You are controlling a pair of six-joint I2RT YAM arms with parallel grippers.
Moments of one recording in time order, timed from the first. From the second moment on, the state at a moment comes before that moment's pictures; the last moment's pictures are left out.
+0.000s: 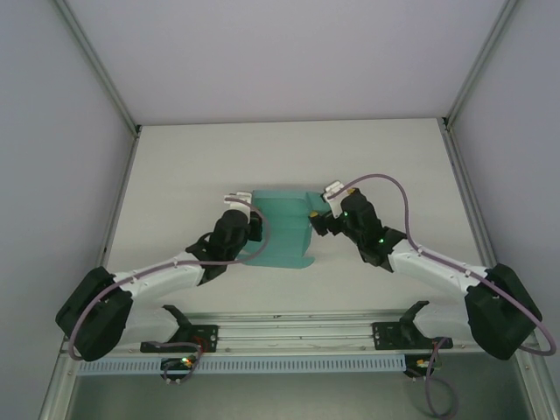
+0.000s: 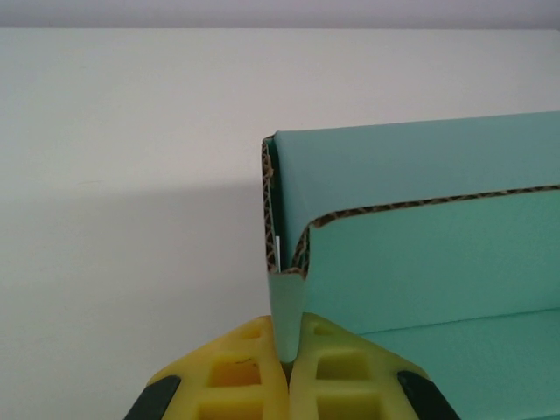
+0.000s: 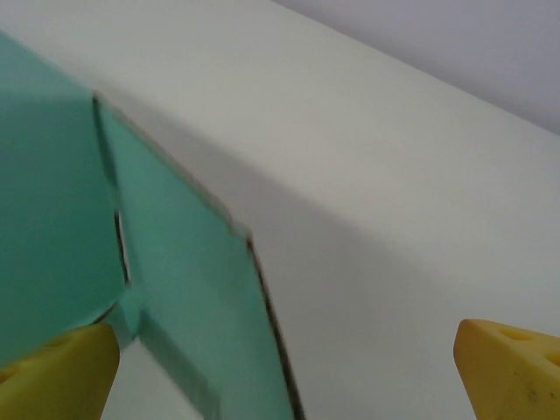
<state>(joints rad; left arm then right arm) -0.81 1.24 0.52 0.28 -0.35 -0.38 0.60 1.24 0.63 0.12 0.23 -0.11</state>
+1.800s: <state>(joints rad) -0.80 1.13 0.49 0.24 -0.41 -0.40 0.33 0.74 0.52 -0.18 0.18 0.20</state>
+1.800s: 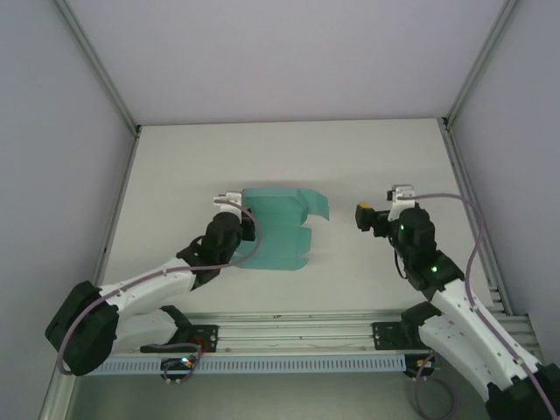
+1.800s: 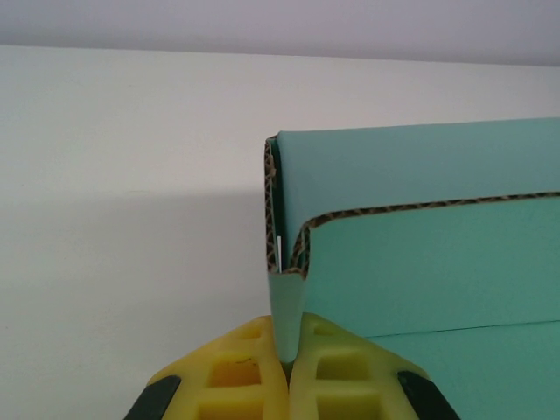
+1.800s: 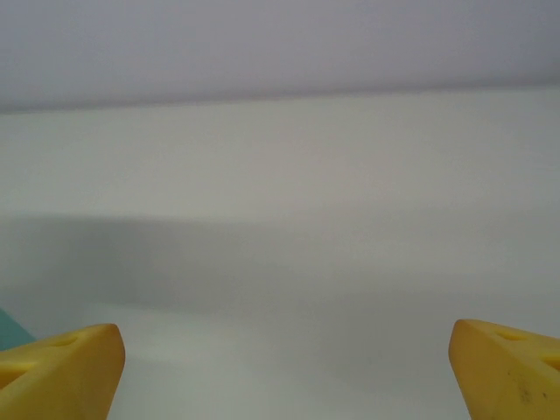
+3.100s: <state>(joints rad) -0.80 1.17 0.49 0.28 -0.36 -0.41 0.52 1.38 0.77 0.09 -0.40 0.15</state>
